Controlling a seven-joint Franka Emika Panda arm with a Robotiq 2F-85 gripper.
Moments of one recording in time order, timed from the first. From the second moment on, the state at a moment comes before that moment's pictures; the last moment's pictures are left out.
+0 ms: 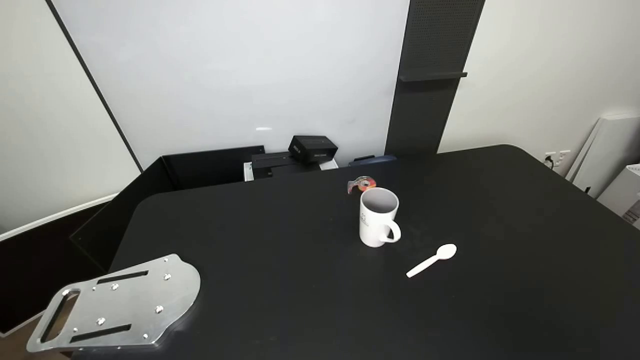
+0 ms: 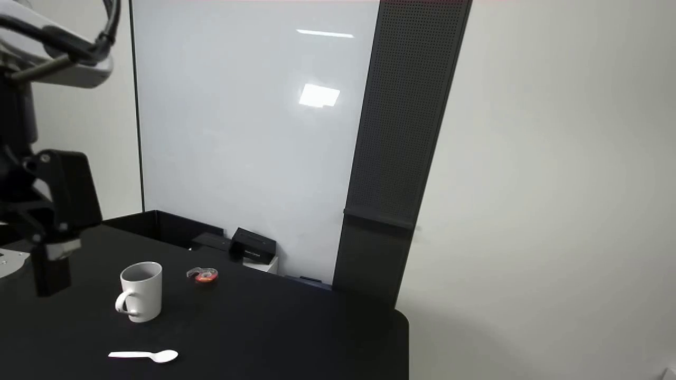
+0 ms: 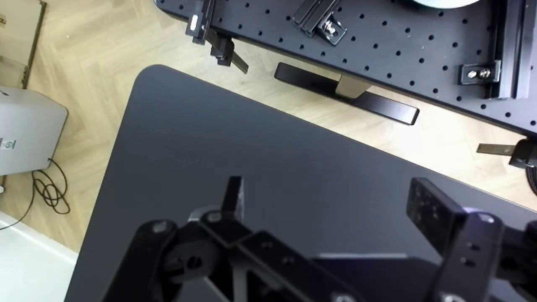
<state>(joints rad) 0.01 -0.67 -0.01 -2.77 -0.25 1.92 -0.20</state>
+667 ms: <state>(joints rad) -0.01 -0.28 -0.03 -2.67 -0.25 2.30 -0.20</state>
